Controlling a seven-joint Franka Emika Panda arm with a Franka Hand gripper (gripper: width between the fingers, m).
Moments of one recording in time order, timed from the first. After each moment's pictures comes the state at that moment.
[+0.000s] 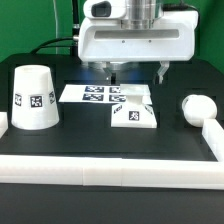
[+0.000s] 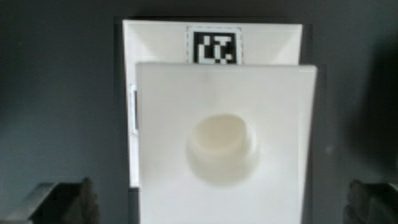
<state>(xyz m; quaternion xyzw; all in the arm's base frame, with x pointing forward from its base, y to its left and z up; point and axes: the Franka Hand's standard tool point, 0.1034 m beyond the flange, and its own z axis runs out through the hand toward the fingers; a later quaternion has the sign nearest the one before) 0.467 0.018 0.070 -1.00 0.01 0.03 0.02</state>
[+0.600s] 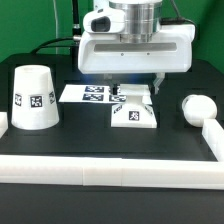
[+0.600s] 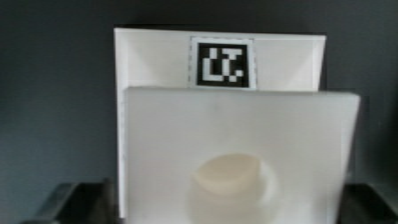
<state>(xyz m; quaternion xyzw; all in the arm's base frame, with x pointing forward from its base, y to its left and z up) 0.464 0.019 0.050 -1.00 0.00 0.03 0.02</state>
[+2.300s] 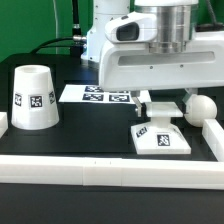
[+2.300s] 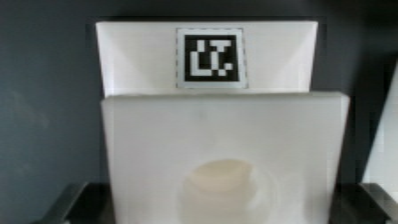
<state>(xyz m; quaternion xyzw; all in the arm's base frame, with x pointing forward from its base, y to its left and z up) 0.577 0.061 0.052 -1.00 -0.02 -0.01 0.03</state>
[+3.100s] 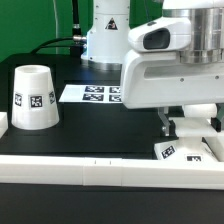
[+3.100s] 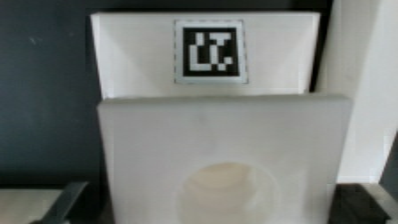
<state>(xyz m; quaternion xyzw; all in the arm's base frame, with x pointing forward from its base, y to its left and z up) 0.635 0.083 0.054 -1.00 -0.01 -0.03 0.04</state>
